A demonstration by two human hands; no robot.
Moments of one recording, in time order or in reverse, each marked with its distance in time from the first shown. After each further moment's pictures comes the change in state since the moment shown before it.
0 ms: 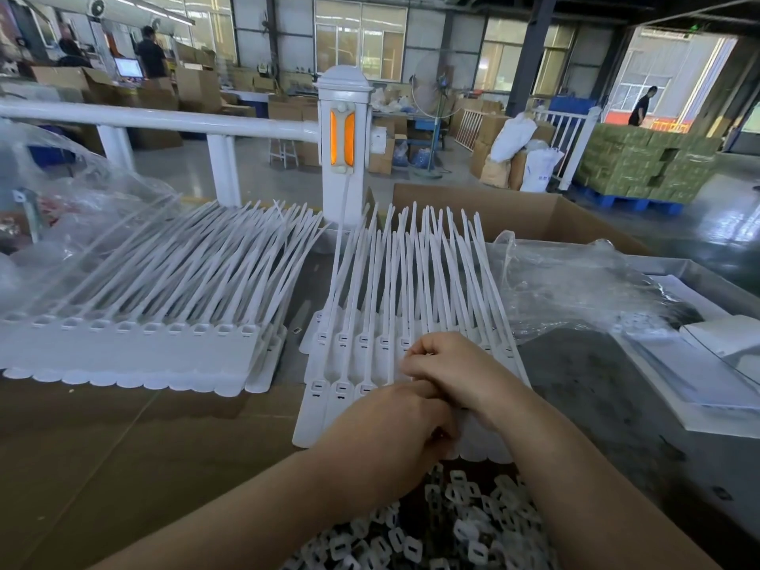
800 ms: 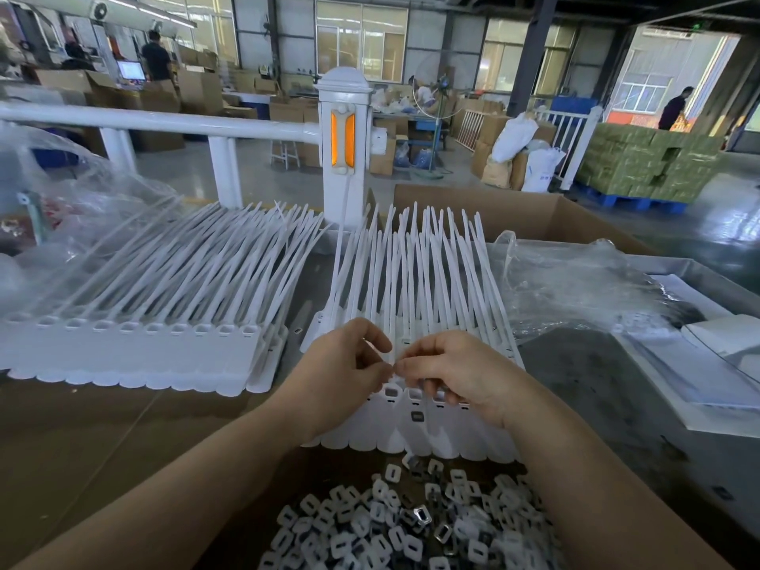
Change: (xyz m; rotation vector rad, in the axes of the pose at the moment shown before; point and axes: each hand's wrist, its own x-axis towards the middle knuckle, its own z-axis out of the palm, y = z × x) left_hand 0.003 -0.043 -0.028 -0.424 0.225 -0.523; right_hand -0.002 0.001 -0.012 0.176 -0.172 -0.039
